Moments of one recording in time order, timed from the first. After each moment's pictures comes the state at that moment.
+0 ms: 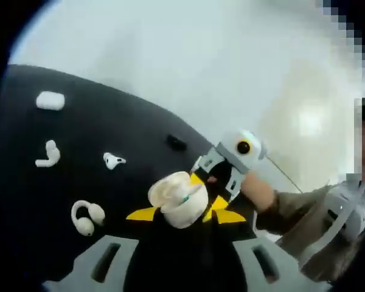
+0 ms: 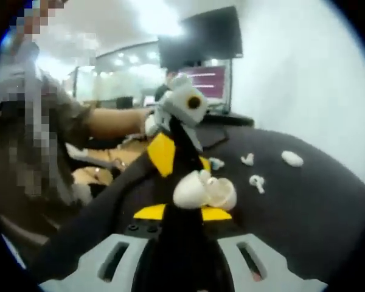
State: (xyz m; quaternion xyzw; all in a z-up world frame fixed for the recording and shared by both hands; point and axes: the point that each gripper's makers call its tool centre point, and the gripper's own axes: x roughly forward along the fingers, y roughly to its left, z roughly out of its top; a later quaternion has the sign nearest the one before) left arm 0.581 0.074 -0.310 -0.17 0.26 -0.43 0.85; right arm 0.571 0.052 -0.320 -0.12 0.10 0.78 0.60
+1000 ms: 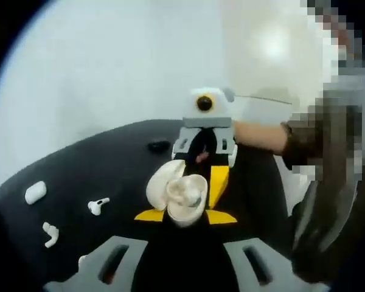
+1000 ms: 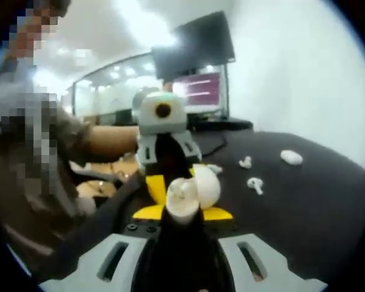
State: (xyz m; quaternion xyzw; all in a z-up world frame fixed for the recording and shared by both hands) left arm 0.579 0.049 -0.321 0.09 0.16 -0.48 0.86; right arm 0.577 0.053 -0.313 -0.09 0.11 0.78 0.61
